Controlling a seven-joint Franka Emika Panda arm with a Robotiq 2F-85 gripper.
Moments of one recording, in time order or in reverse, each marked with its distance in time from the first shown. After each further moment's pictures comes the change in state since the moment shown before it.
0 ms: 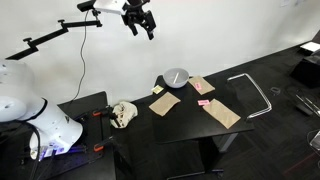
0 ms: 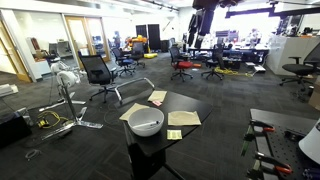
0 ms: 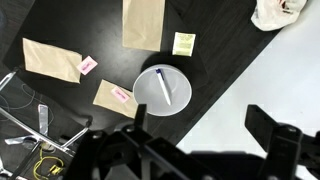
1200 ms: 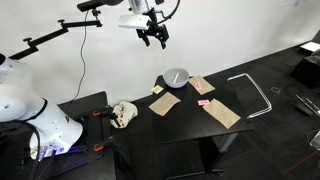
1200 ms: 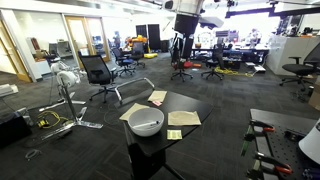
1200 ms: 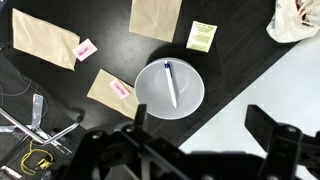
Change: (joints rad) arm -0.006 0.212 0.034 0.038 -0.036 0.174 -0.054
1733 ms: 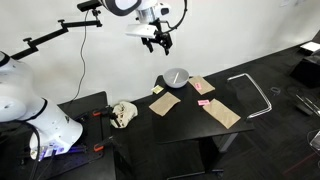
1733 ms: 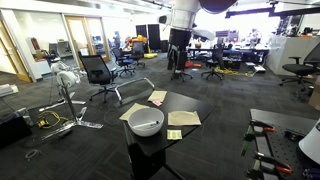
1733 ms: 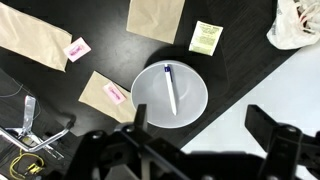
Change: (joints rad) arm -0.001 0.106 0.005 0.018 0.000 0.064 -0.025
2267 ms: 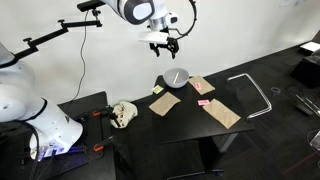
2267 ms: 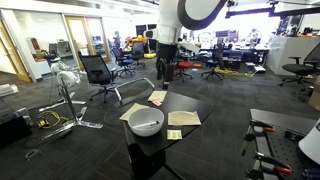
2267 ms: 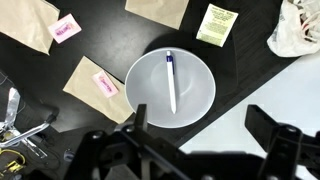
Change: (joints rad) arm -0.020 0.190 0.044 0.123 0.000 0.044 -0.051
